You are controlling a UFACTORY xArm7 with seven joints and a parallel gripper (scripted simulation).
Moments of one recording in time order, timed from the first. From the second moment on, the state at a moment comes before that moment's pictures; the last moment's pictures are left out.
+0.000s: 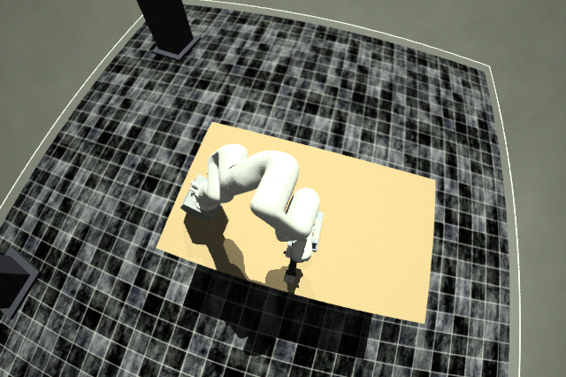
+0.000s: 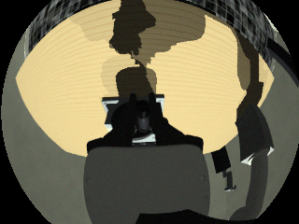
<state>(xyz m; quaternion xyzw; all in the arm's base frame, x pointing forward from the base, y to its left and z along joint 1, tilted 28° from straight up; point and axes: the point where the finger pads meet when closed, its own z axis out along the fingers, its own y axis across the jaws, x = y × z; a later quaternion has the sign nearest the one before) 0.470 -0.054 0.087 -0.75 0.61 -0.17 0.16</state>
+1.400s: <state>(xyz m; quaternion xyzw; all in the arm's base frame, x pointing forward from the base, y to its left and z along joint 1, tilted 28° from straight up) 0.496 -0.051 0.045 -0.75 0.61 -0.17 0.16</state>
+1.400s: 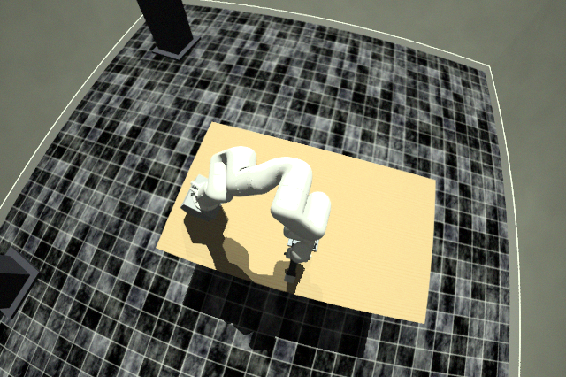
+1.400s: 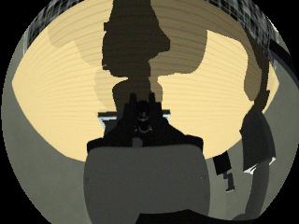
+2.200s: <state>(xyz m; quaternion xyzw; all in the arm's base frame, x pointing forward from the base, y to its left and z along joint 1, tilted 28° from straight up) 0.522 -0.045 0.079 -0.75 0.61 -0.17 0.17</state>
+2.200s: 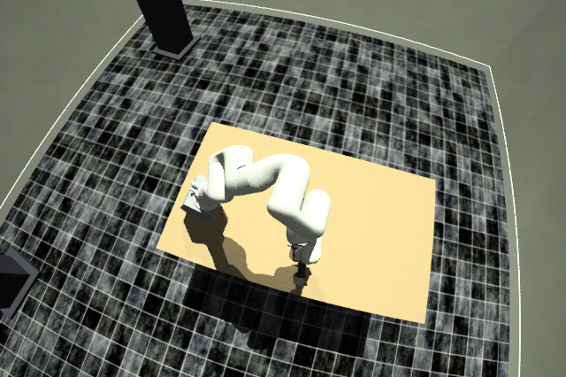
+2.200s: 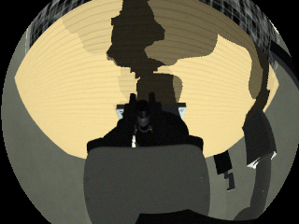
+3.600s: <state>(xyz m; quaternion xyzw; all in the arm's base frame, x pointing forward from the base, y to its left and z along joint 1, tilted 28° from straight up) 0.468 -0.055 0.081 -0.75 0.62 -0.17 0.16</state>
